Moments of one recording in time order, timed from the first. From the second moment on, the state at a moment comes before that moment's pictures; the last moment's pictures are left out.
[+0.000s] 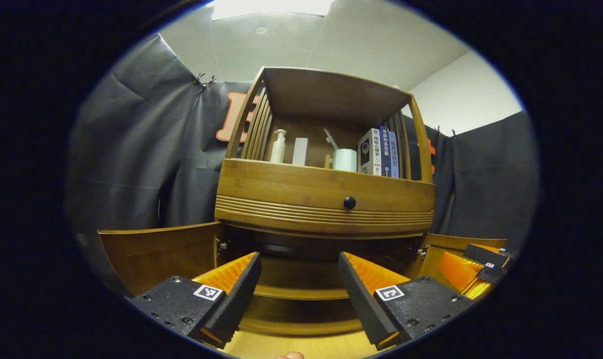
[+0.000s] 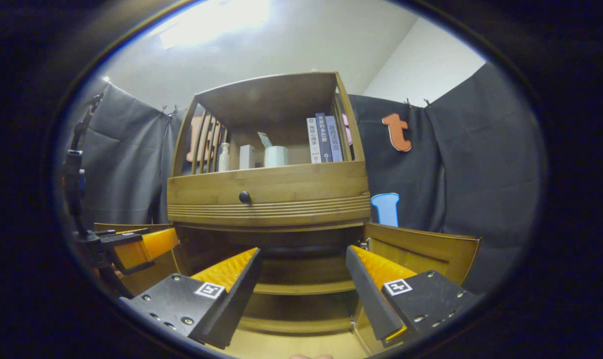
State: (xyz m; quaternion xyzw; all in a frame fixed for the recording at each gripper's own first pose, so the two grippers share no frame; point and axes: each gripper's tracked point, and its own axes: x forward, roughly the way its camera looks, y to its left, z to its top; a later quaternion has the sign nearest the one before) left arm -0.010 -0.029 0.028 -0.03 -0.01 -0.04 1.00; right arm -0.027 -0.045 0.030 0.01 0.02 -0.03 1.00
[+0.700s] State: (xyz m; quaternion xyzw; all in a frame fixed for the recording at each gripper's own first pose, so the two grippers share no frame) left arm -0.018 -0.024 0.027 -0.02 -0.01 -0.04 1.00; right arm -0.035 -0.037 0.025 0.00 0.02 -0.02 1.00
